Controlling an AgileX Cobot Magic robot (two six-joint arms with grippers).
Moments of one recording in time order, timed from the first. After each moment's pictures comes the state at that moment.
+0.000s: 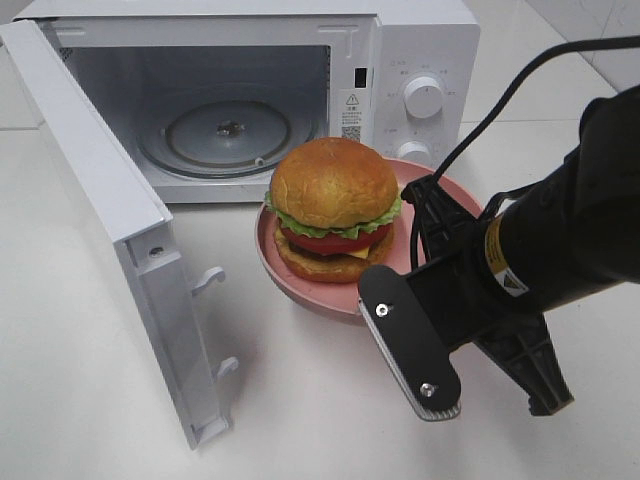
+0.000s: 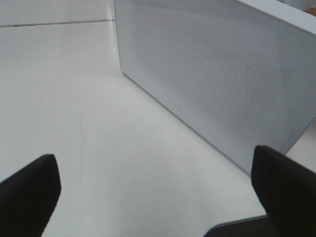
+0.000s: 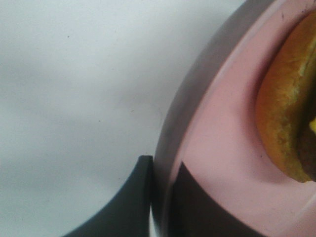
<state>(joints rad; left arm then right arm) 0.01 0.01 -0.52 -0.23 1.07 0.16 0.85 1.44 -0.71 -0.50 0.50 -0.82</state>
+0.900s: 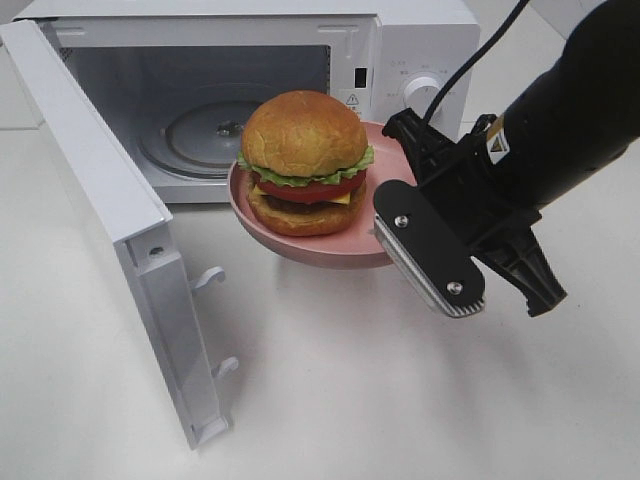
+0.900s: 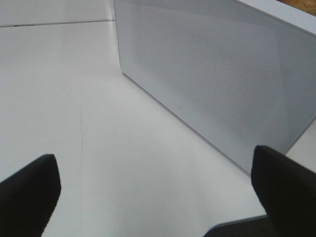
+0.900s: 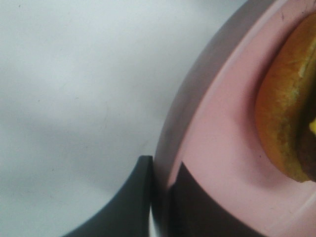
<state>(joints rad) 0.01 0.01 -0.52 -0.23 1.07 0.16 0.63 1.49 -0.89 -0.09 0.52 -1.54</state>
